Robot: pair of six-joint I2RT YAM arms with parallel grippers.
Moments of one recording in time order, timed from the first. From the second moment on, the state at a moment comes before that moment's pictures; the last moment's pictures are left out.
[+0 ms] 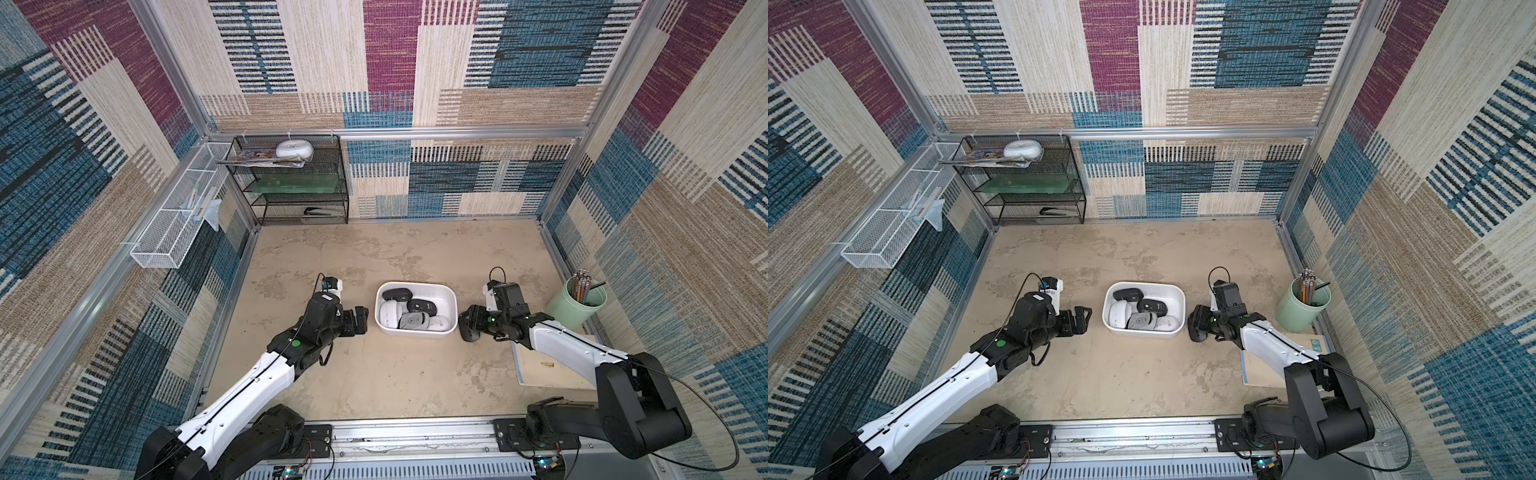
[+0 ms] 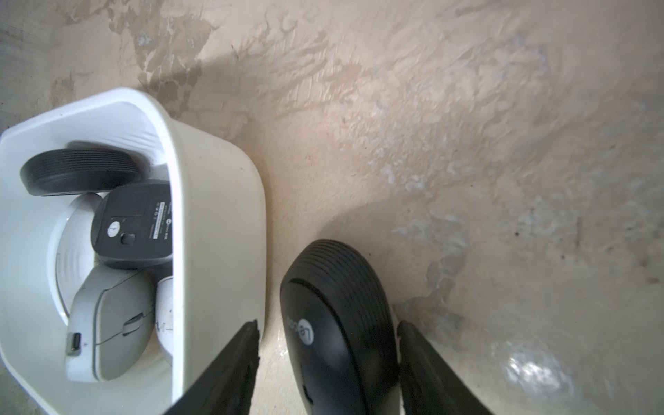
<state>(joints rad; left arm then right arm) -0.49 0.99 0.63 -0.31 -0.02 -0.48 0.28 1.31 0.58 -0.21 -0.19 0.50</state>
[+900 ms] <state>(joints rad) -0.92 1.57 1.22 -0.62 -0.05 -0.51 0.33 1.04 0.42 -0.10 -0.13 0.37</state>
